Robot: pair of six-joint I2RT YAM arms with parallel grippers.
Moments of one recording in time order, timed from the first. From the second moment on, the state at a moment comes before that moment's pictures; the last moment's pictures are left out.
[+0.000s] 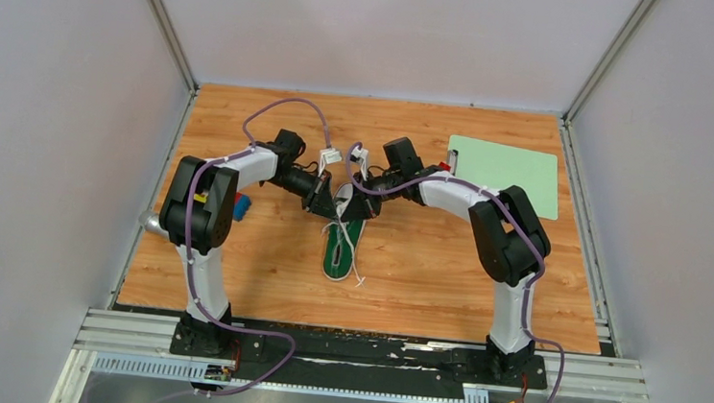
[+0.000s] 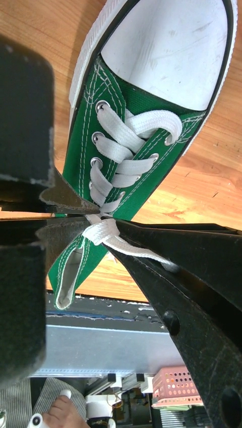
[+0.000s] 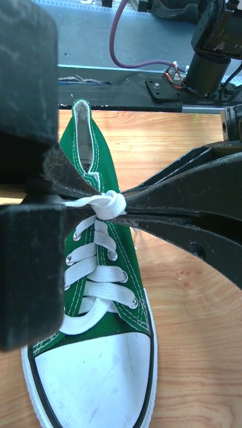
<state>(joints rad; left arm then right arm) -0.27 1.94 1.24 -0.64 1.15 0.47 0.58 2.01 1.34 -0.15 -0.99 -0.13</state>
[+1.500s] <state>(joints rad) -0.28 1.95 1.34 -0.77 1.16 0.60 0.57 2.01 1.34 -0.15 -0.94 -0.10</state>
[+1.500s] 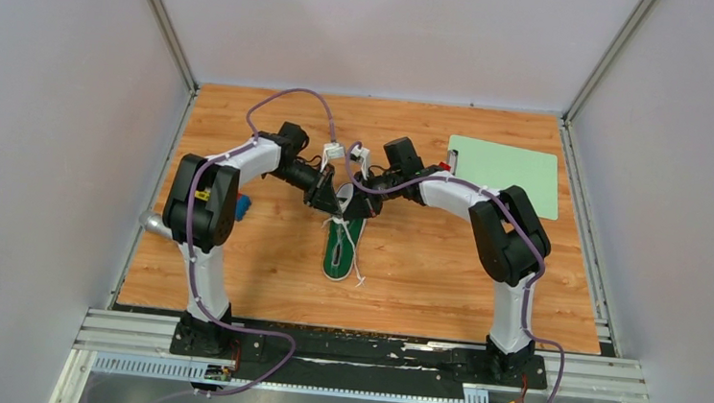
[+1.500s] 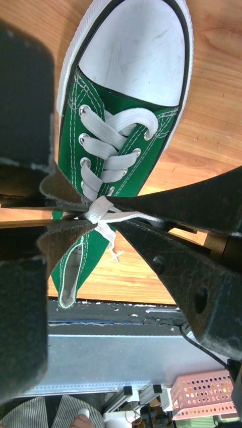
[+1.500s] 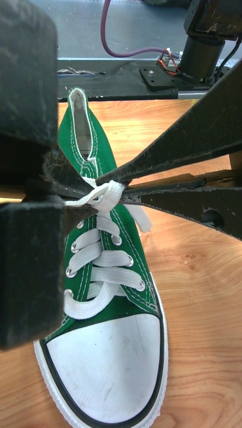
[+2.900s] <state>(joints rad) -0.30 1.82 1.06 -0.21 1.08 0.15 0.52 2.02 1.32 -0.14 -1.08 0.06</state>
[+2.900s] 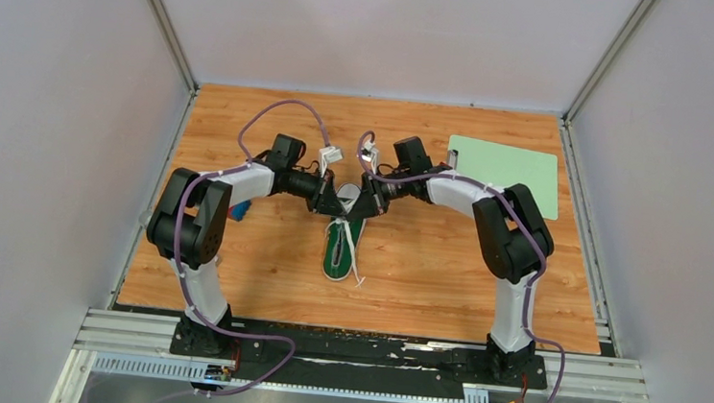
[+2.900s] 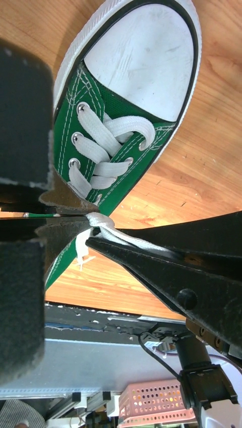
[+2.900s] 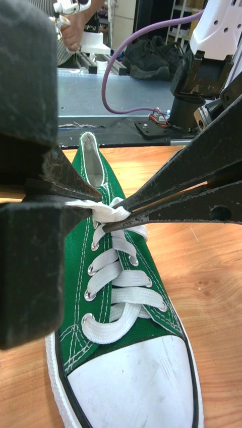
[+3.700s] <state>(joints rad) -0.29 1.81 0.87 0.19 1.09 -0.13 0.54 2.08 1.31 0.03 -1.12 0.38</state>
